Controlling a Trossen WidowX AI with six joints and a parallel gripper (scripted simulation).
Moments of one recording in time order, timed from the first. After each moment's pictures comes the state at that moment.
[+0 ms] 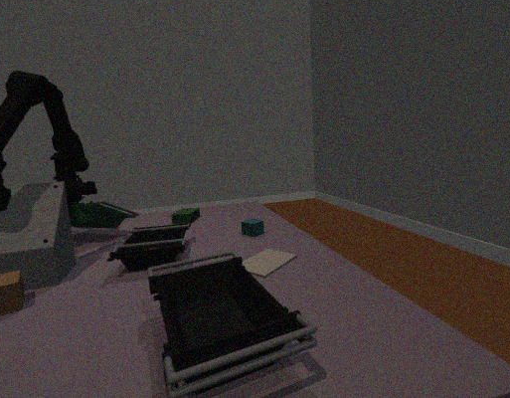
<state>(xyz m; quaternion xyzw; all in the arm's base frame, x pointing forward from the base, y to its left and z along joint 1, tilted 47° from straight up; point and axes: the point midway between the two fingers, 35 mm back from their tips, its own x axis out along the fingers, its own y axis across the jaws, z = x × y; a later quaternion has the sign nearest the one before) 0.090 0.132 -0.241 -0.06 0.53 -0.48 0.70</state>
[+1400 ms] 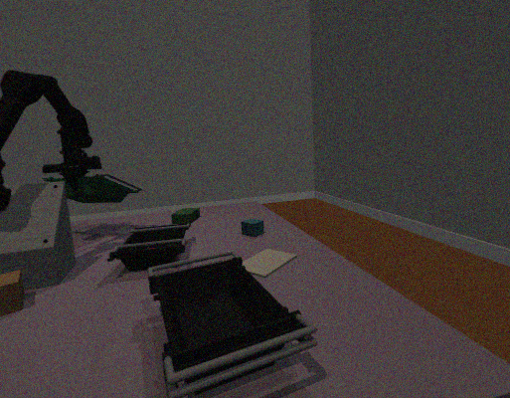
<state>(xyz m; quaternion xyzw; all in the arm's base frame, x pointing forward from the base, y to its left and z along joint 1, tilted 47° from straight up) 0.107 0.227 -0.214 -0.06 0.53 -0.47 0.70</state>
